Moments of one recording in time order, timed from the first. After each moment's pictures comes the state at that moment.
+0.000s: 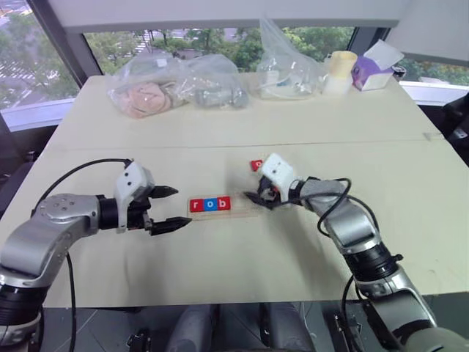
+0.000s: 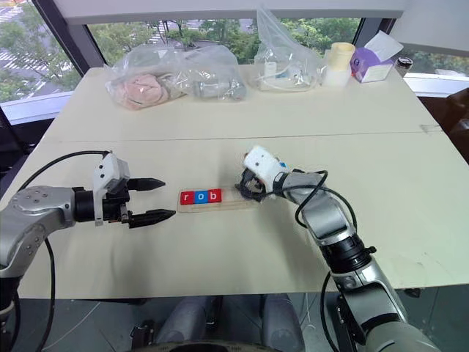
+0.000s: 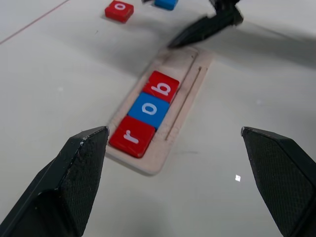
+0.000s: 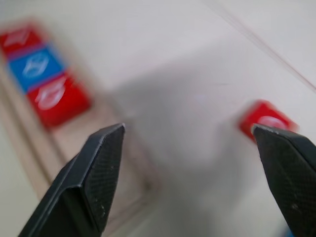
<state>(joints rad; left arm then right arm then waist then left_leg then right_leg) -0.23 0.88 0.09 -0.35 -0.58 0.69 -0.97 -0.58 -0.37 0.19 -0.14 0.04 0.78 0.65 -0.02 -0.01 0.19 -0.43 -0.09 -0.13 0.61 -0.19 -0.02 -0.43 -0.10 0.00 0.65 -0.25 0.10</state>
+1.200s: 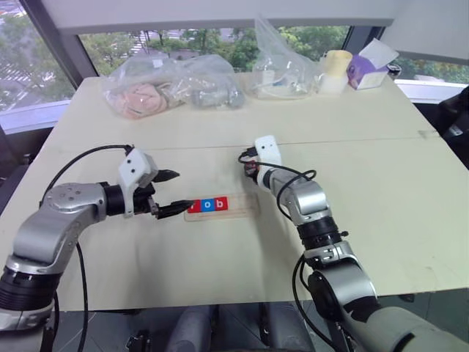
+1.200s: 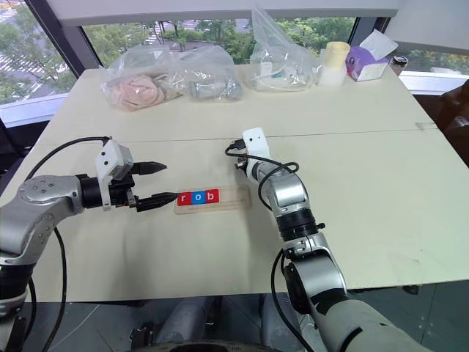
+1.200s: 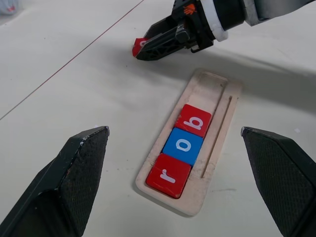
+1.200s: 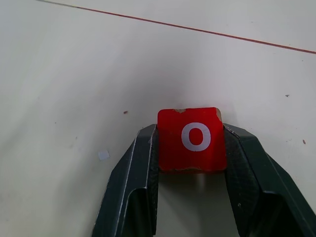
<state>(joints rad) -0.30 0.82 0.06 -0.30 -0.51 0.63 -0.92 -0.77 -0.04 0.06 0.34 0.03 0.79 0.16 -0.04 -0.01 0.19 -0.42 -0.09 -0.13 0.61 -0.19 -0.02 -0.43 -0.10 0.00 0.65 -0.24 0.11</state>
